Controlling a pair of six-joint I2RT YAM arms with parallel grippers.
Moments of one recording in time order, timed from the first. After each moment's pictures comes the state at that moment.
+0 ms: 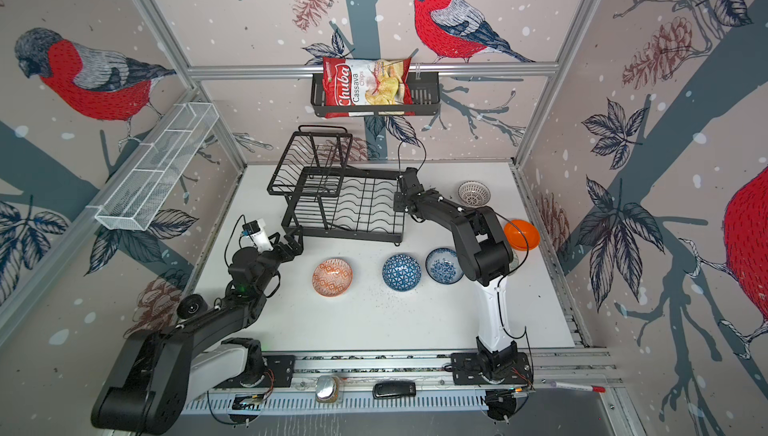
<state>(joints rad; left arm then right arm) -0.10 1.13 0.18 0.77 0.12 -0.50 0.49 2.11 1.50 -0.25 0.12 0.36</state>
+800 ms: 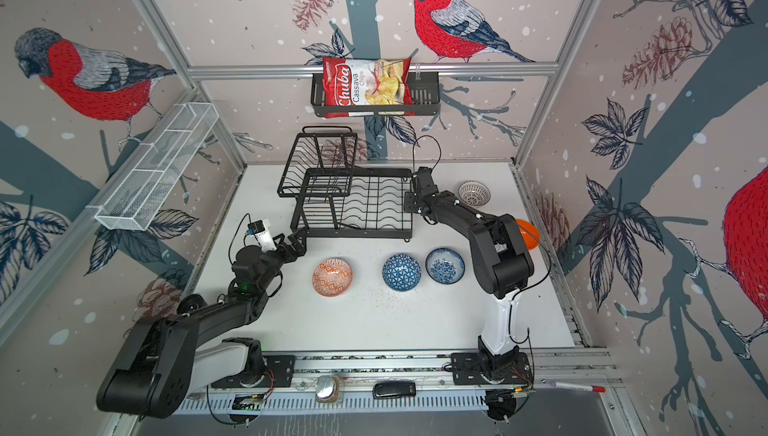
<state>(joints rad) -0.11 1.21 0.19 0.80 0.16 -0.50 0.46 1.94 1.34 -0.28 0.11 0.37</state>
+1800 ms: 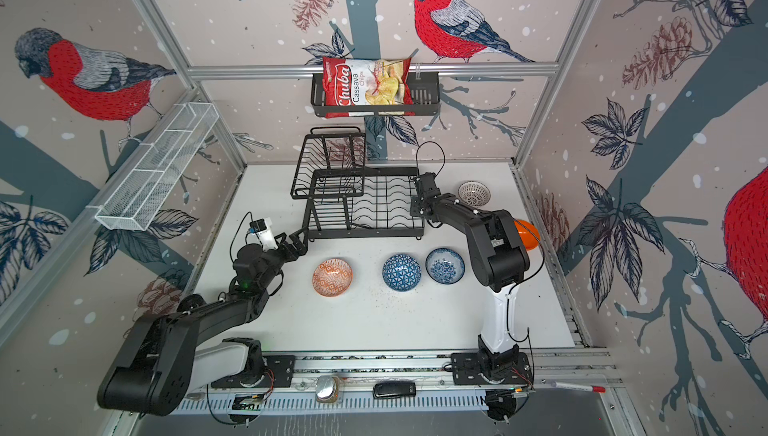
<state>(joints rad) -0.12 1.21 0.21 0.78 0.17 -0.50 0.41 1.99 1.35 -0.28 0.14 0.37</state>
